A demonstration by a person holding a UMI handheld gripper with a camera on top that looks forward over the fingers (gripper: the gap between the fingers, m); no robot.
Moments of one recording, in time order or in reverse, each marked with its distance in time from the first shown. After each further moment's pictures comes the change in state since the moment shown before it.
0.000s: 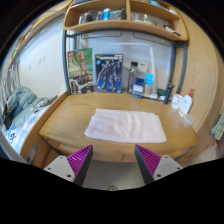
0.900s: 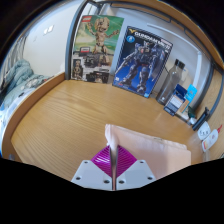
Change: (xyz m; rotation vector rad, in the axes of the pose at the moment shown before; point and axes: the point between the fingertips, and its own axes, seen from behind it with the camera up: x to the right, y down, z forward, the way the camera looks) arm -0.072 -0.061 0.252 -0.113 0.013 -0.253
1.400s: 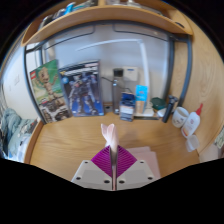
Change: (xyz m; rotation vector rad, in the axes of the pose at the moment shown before) arm 0.173 -0.056 -0.100 0.081 0.064 0.395
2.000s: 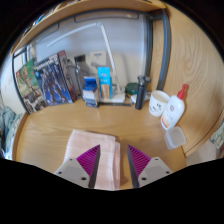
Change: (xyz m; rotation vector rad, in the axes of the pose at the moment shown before) arm 0.169 0.051 0.018 -0.099 0.026 0.018
